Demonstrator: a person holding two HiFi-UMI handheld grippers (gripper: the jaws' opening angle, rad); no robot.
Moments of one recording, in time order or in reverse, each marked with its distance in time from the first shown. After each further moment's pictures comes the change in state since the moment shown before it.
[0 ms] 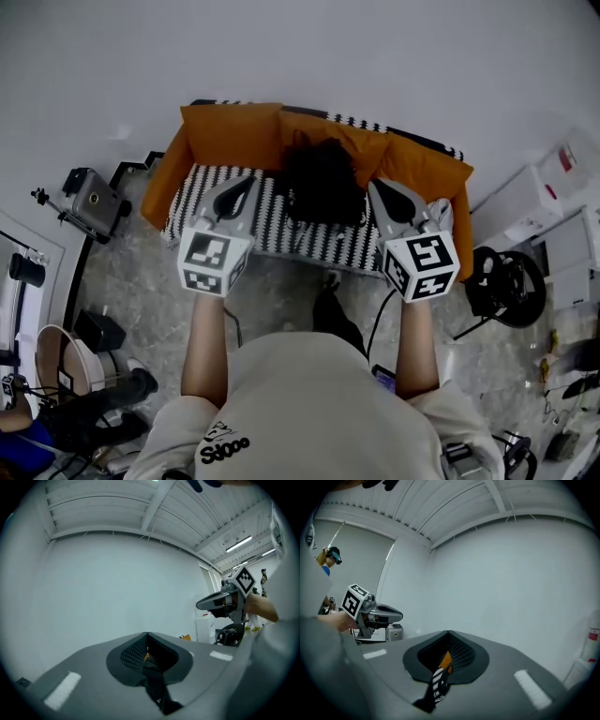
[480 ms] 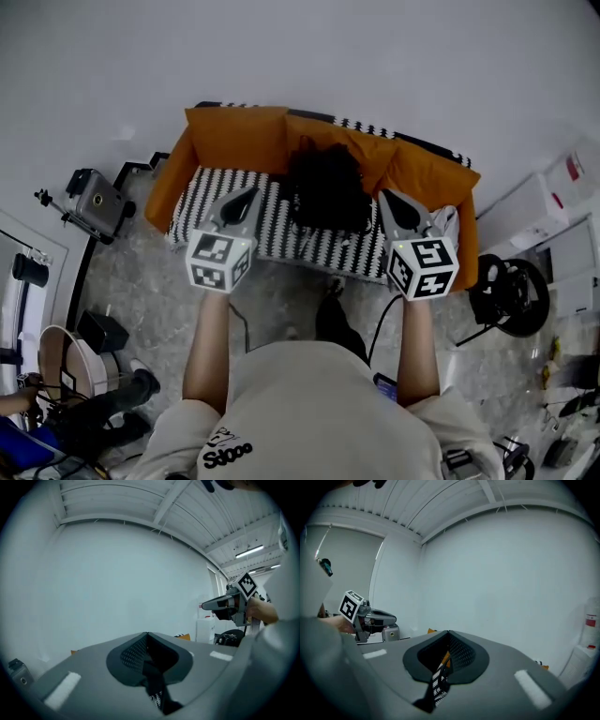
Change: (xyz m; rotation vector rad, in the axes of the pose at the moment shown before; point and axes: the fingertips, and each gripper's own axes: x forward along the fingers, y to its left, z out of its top) left arm 0.030 0.020 -0.049 -0.128 0.060 0.002; right arm 0.028 -0.031 -0.037 0.087 0.062 -0.045
